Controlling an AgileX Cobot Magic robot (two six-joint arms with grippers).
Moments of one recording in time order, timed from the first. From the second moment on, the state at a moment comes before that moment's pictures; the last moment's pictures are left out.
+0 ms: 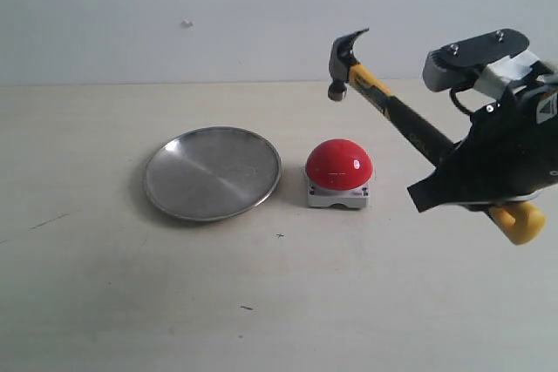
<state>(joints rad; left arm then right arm) 0.15 0.27 -0.12 -1.74 0.25 1.23 0.25 1.32 -0.78 0.10 0.59 -0.13</state>
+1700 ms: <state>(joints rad) 0.15 0.27 -0.12 -1.74 0.25 1.23 0.28 1.53 -0.85 1.70 0.47 -1.31</state>
